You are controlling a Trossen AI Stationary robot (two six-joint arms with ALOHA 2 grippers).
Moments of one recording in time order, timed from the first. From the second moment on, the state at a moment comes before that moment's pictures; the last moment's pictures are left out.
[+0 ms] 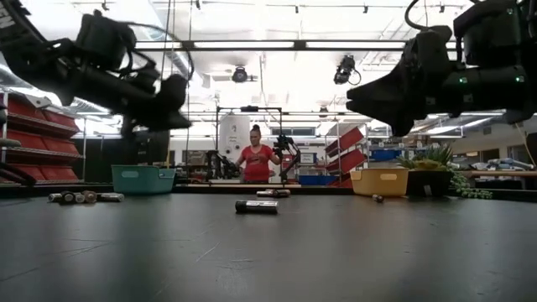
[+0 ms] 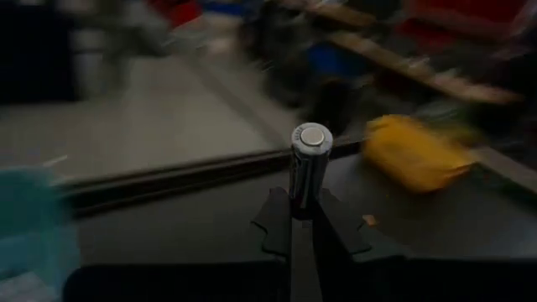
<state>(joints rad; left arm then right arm) 0.30 1.12 0.20 0.72 -0.59 -0.41 0.12 1.55 0.16 1.40 0.34 0.19</state>
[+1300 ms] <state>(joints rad) 0.67 1.05 0.21 0.34 -0.46 -0.48 0.18 1.55 0.16 1.41 0.35 0.13</state>
